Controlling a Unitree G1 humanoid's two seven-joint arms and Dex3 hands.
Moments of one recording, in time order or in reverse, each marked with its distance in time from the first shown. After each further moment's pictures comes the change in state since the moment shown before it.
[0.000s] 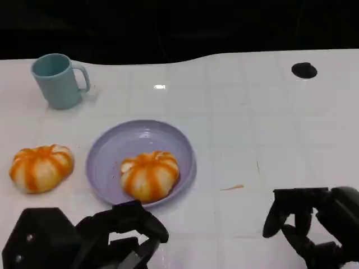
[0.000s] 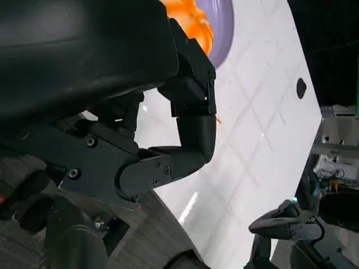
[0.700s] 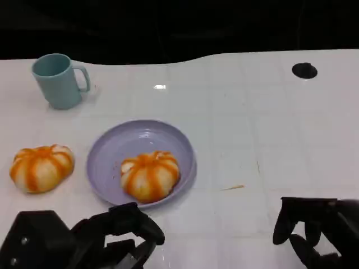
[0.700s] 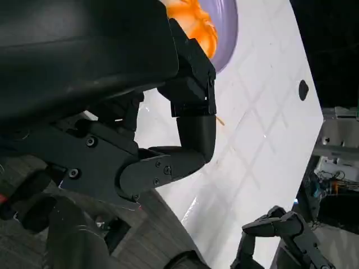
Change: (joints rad) left arm 0.016 0.003 0.022 0.018 -0.004 -0.024 -0.020; right arm 0.010 0.022 0.011 0.127 -0.104 -0.054 -0.156
